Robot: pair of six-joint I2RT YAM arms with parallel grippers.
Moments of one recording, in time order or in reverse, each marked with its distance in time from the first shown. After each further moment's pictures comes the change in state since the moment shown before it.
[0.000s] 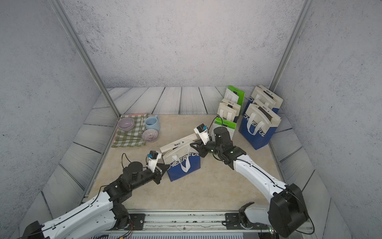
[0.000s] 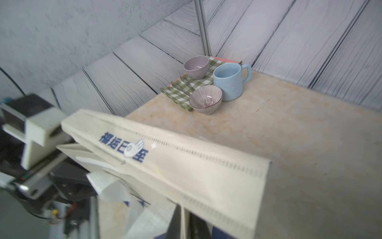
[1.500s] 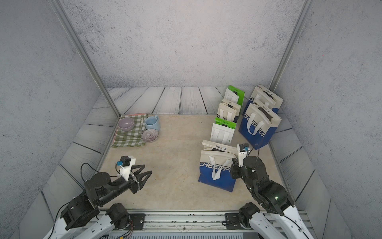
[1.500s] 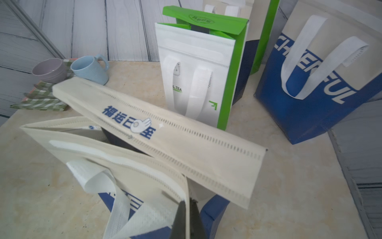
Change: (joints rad) left arm 0.000 -0.461 0.240 -0.646 -0.096 0.051; right arm -0.001 -0.717 -0.084 -0.749 0.848 0.218
